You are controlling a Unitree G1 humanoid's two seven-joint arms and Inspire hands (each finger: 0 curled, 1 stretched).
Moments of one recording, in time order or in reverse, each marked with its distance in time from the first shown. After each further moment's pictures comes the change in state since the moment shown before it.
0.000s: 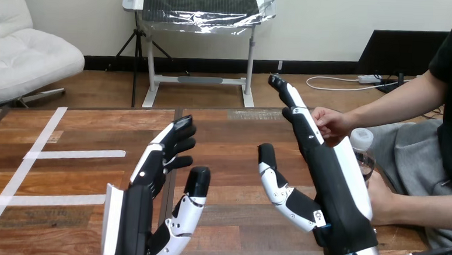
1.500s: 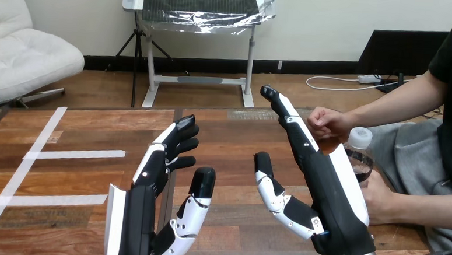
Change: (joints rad) left arm 0.000 0.000 -0.020 -0.008 0.027 0.002 0.036; right arm 0.025 -0.006 0.003 0.000 0.035 0.000 0.037
